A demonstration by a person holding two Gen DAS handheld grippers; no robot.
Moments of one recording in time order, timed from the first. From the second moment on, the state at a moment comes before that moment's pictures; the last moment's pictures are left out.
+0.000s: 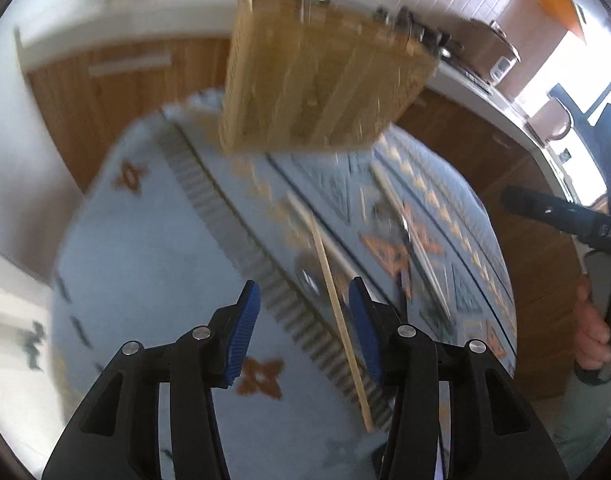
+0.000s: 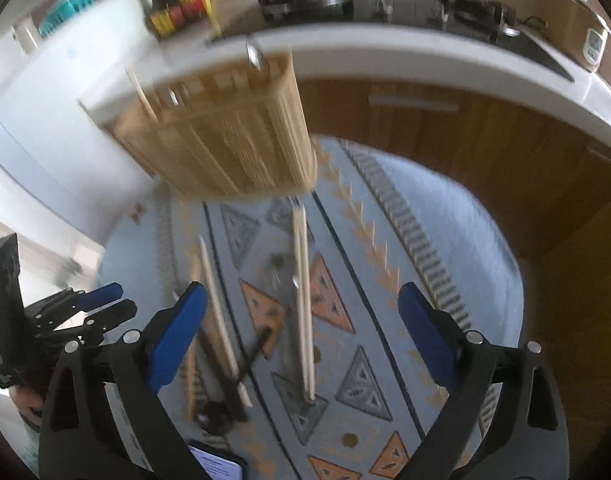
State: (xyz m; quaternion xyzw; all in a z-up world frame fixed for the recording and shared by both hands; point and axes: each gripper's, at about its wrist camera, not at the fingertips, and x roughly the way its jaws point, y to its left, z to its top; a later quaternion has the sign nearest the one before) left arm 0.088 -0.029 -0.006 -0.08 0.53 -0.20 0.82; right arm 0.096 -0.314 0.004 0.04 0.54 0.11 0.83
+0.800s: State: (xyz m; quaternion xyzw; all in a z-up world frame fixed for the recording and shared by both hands) left arm 0.069 -0.095 -0.048 0.13 0.51 -0.14 0.84; right arm 0.149 -0.299 -0.061 0.02 0.60 0.14 0.79
